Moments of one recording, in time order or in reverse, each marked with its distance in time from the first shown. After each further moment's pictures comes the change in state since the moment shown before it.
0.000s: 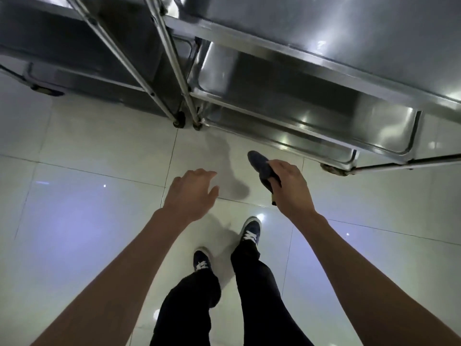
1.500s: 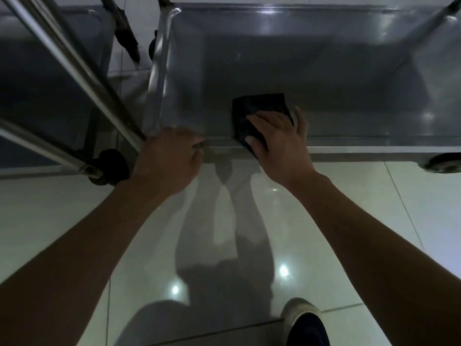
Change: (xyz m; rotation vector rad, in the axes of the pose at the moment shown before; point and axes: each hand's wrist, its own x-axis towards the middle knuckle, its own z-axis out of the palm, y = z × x) left_hand 0.519 -0.205 0.246 0.183 0.409 0.404; right_hand 0.375 0.226 0.380 -0.402 0.422 0.044
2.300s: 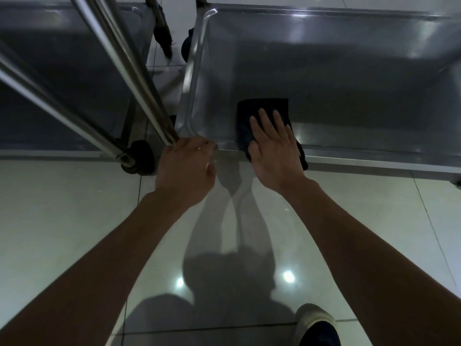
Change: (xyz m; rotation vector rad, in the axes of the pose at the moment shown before) left_hand -0.033 -0.027 0.014 0.076 0.077 -0.038; right_hand 0.016 -0.054 0.033 0.077 -0.160 -0.011
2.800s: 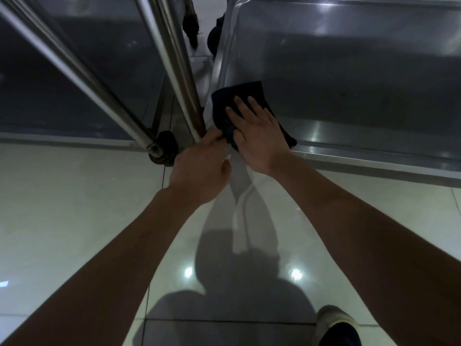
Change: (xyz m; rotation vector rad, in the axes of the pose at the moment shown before) left_hand -0.013 -0.030 0.007 -0.165 -0.003 -0.029; right_hand 0.041 -0.069 0.014 -0.024 -0.115 -0.234
